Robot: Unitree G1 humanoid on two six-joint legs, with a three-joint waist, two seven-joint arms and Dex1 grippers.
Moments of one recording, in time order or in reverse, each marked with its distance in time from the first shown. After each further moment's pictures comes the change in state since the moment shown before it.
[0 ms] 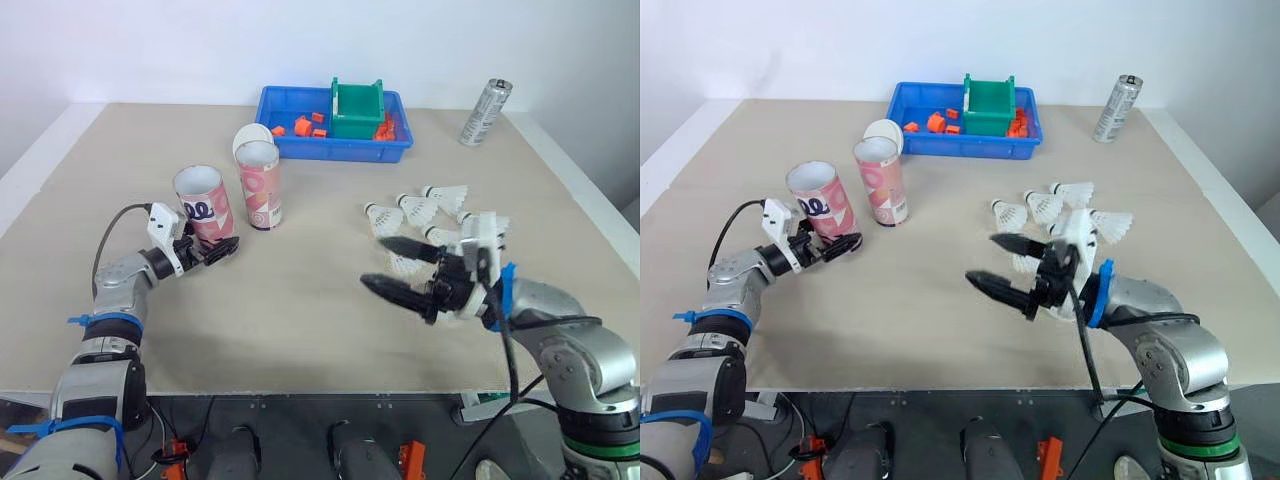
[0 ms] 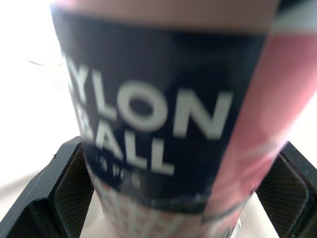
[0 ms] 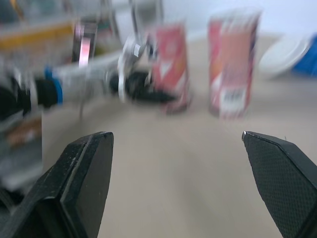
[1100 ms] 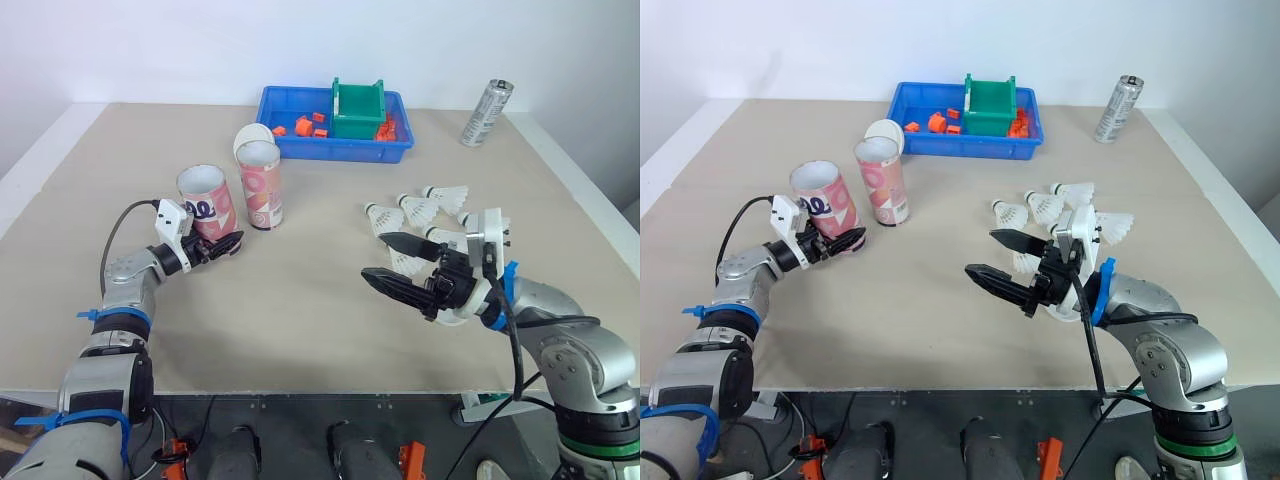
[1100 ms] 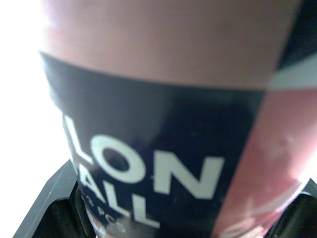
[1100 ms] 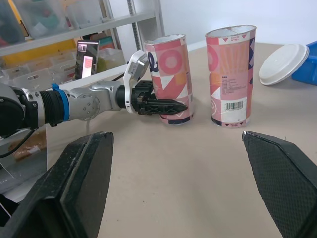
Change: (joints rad) left arm -0.034 -0.023 0.003 0.039 0.023 -0.022 0.016; right arm 0.005 0.004 0.004 0.000 0.012 0.010 -0.006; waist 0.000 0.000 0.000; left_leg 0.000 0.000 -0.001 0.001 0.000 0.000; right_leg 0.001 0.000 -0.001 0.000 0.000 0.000
